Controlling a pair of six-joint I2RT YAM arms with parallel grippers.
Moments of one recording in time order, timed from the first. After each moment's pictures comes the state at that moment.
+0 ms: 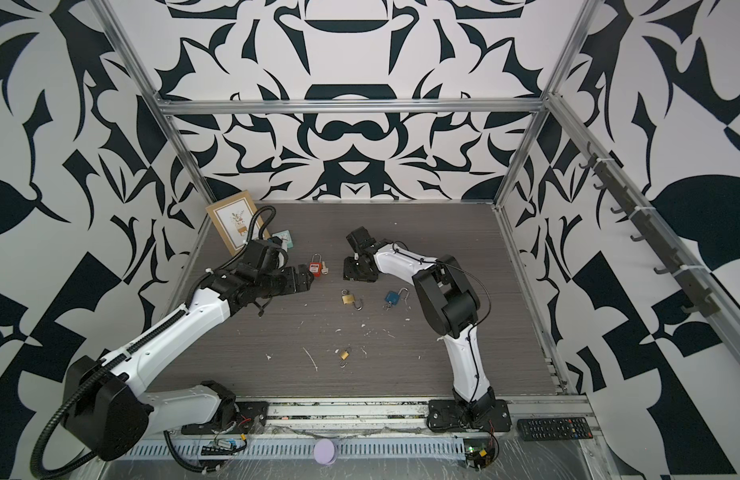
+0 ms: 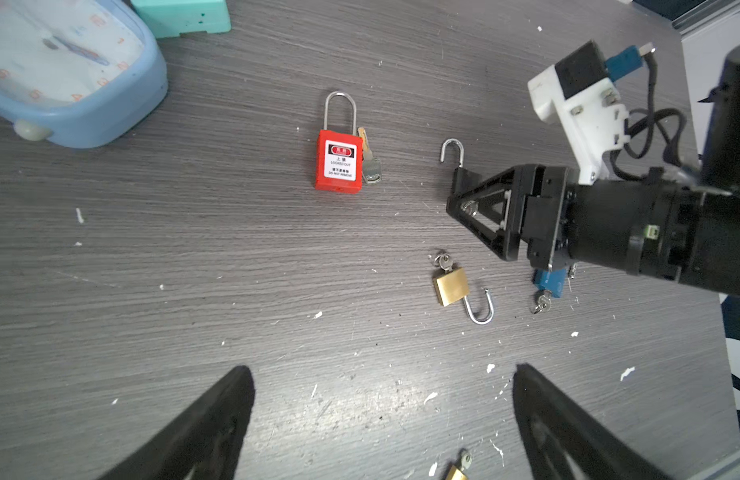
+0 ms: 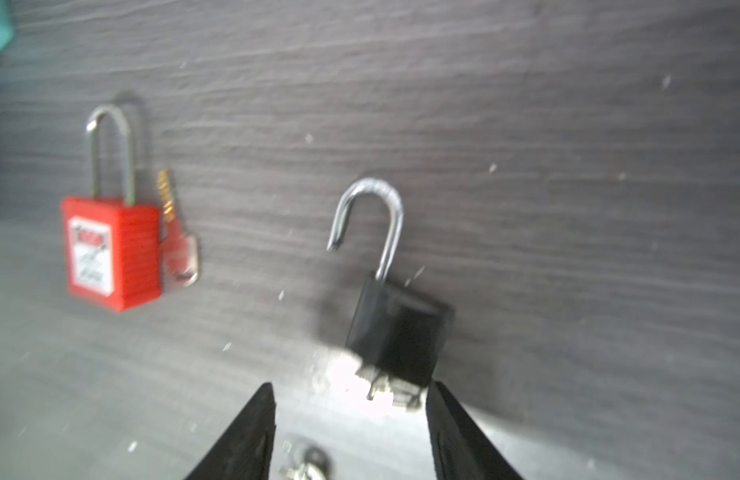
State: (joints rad) left arm -0.52 1.26 0.98 -0.58 0.04 -0.55; right arm 0.59 2.07 1.49 -0.50 -0.17 0.60
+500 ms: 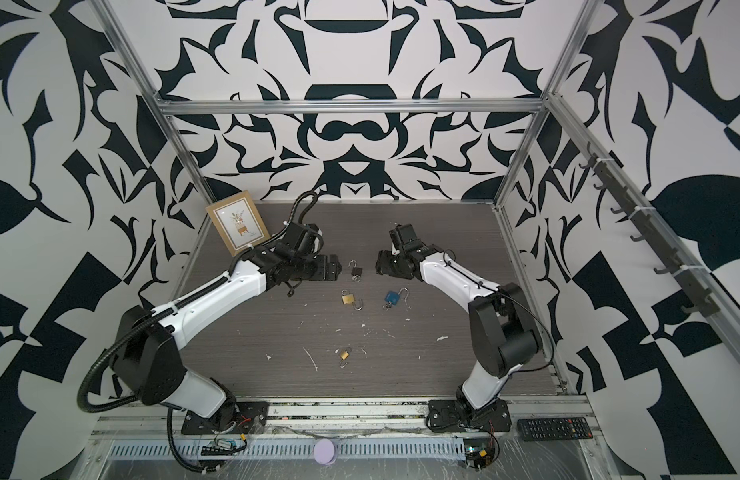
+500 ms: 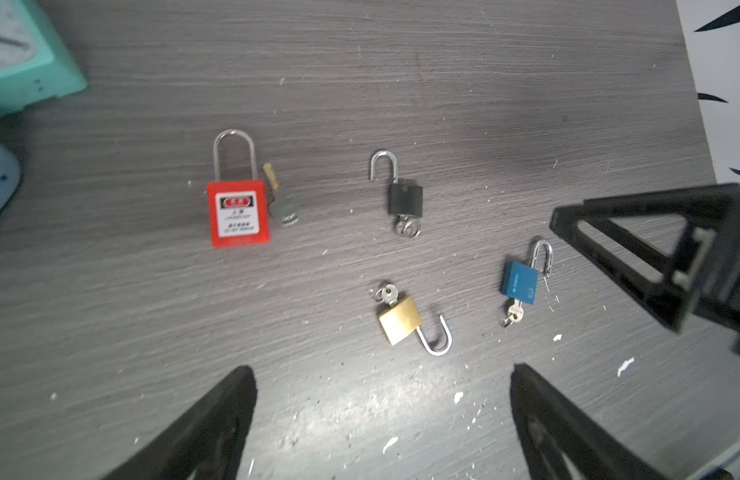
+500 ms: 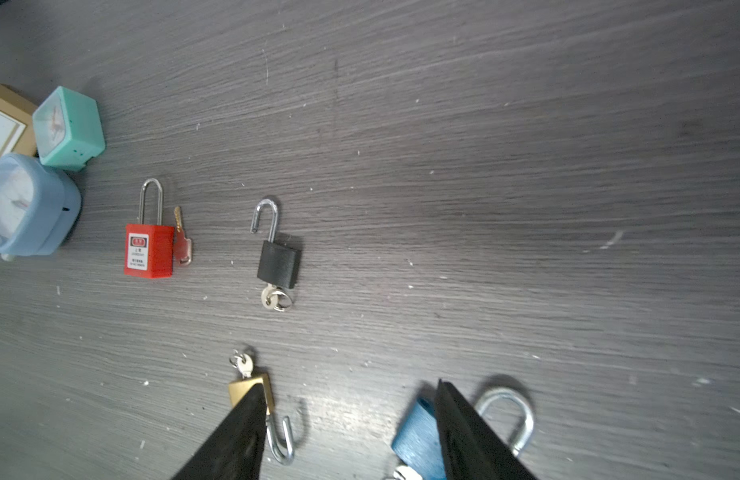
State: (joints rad) left arm -0.65 1.60 1.29 -0.60 0.01 -0.48; right arm 0.44 1.62 1.14 -0.45 -0.08 0.53
